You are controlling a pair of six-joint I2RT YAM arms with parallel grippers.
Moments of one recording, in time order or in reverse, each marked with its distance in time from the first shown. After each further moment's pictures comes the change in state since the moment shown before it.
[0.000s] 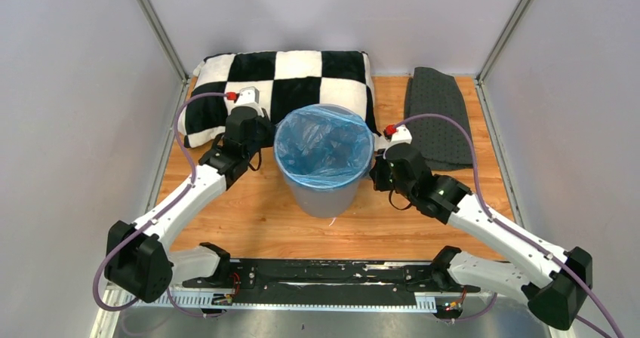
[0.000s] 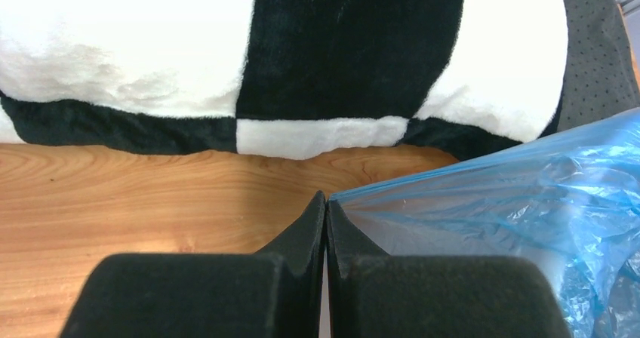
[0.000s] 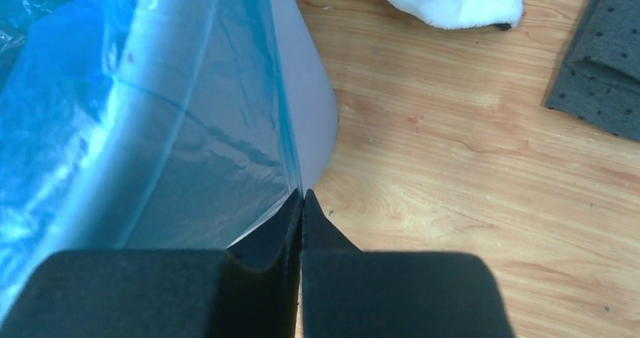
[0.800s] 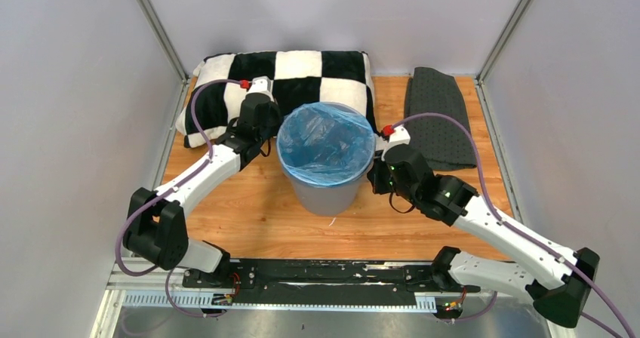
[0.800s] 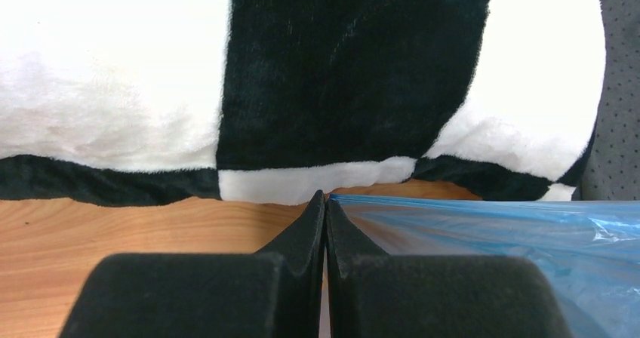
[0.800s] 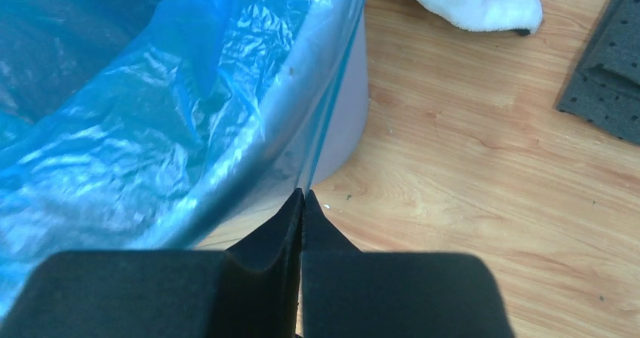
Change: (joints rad) left arm 0.007 0.224 0.132 0.045 -0.005 0.019; right arm 0.070 -0.054 0.088 -0.120 0.009 0.008
